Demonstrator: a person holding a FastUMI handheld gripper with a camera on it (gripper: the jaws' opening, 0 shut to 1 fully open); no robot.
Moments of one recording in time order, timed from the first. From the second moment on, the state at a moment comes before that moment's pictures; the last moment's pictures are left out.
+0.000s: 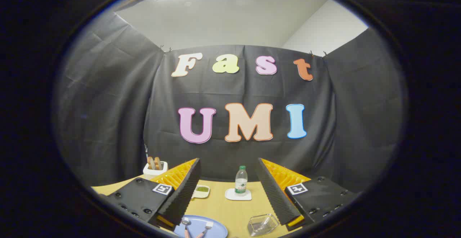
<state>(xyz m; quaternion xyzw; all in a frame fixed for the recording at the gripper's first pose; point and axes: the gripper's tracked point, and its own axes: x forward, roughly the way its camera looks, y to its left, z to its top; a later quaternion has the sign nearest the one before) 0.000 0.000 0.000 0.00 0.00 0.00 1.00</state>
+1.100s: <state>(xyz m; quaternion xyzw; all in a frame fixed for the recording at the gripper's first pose) 0.015 0.029 -0.054 0.00 0.10 0.05 0.99</state>
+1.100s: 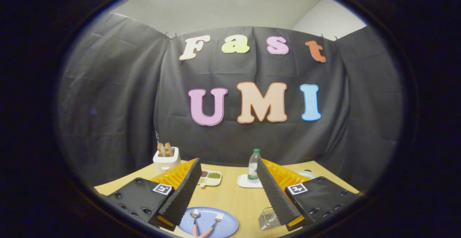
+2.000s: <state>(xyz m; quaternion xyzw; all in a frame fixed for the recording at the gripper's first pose) -0.017 0.061 -0.248 -0.05 0.37 0.11 0.92</state>
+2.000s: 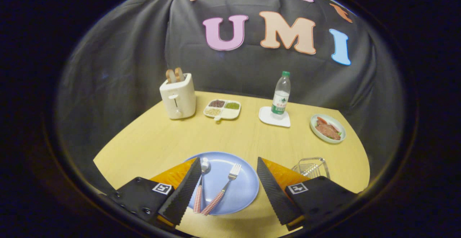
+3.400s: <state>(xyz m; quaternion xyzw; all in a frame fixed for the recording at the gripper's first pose) -0.067 0.058 -0.370 -0.10 0.54 0.10 0.83</state>
